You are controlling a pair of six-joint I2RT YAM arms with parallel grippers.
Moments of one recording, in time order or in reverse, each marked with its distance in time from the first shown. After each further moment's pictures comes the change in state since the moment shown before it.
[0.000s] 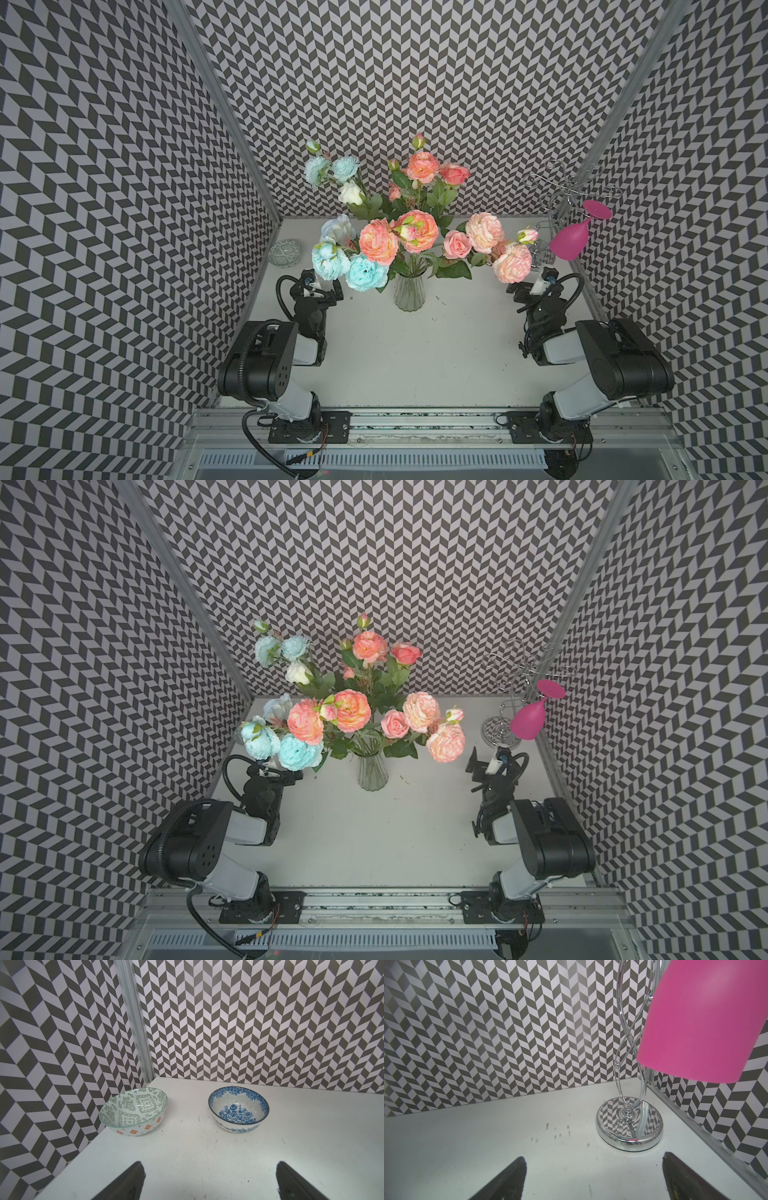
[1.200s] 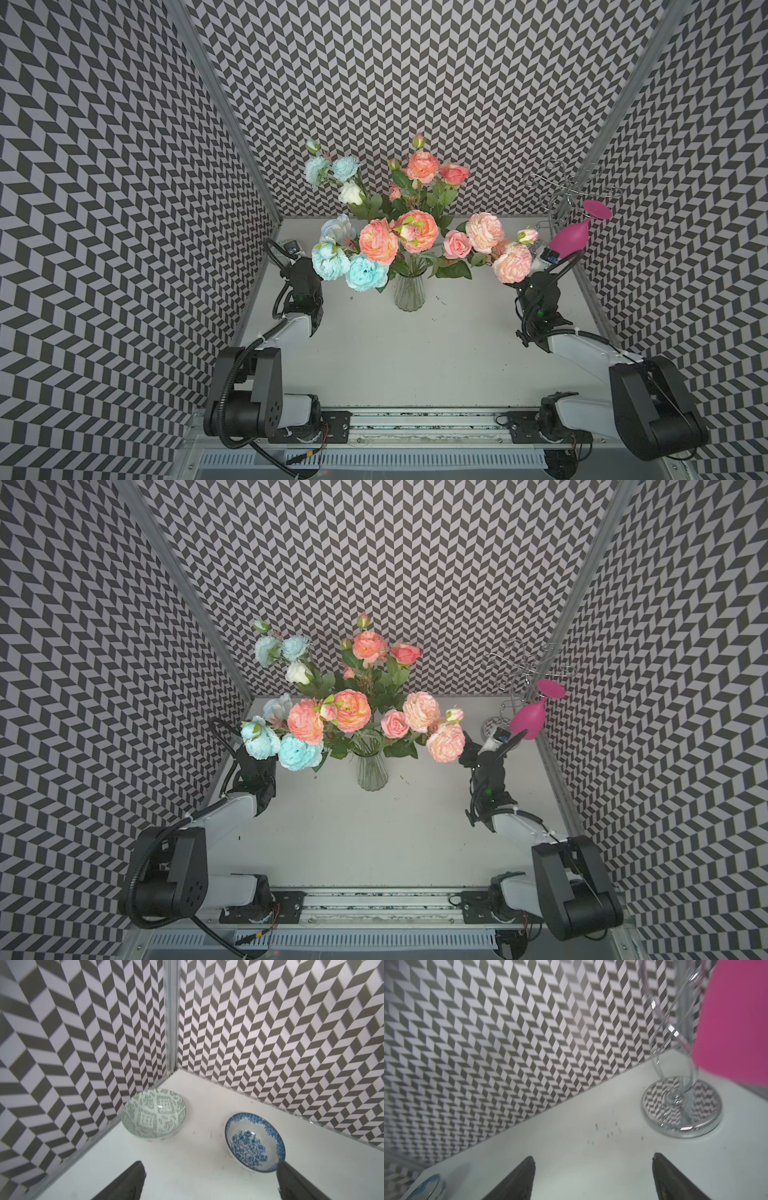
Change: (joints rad) left arm -0.016 -0.223 0.363 -0.808 -0.179 -0.295; right arm 0.190 -0.296 0.238 -0.713 0.062 0.445
